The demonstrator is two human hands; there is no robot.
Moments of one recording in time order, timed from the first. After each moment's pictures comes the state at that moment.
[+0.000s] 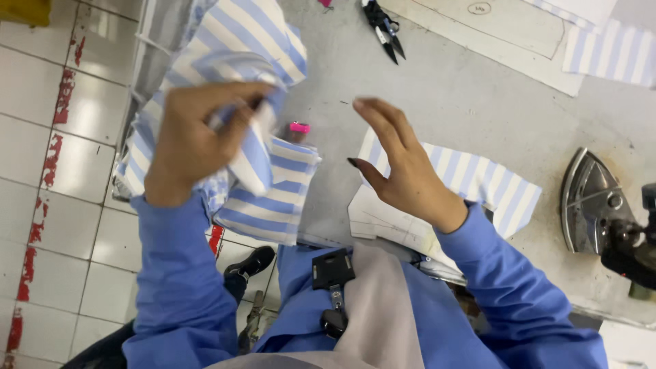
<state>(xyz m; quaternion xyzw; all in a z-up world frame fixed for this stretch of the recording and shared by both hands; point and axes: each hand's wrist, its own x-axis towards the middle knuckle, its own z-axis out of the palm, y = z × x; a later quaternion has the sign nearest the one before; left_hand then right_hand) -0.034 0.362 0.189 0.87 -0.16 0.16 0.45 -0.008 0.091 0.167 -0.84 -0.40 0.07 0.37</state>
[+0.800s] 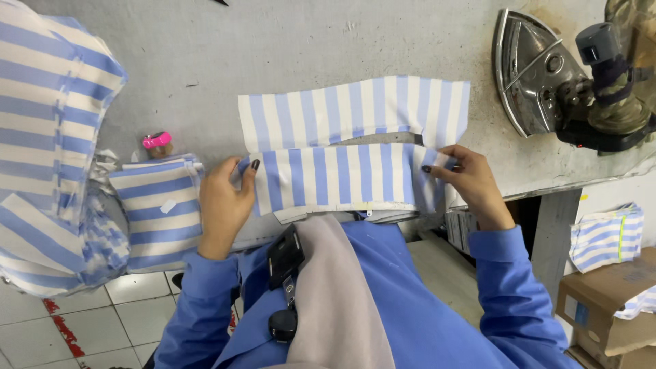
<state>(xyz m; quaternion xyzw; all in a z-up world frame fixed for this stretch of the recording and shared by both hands) -0.070 0.202 0.022 0.92 0.05 -0.17 0.34 -0.126 -0.204 0.022 -0.76 0.30 0.21 0.53</state>
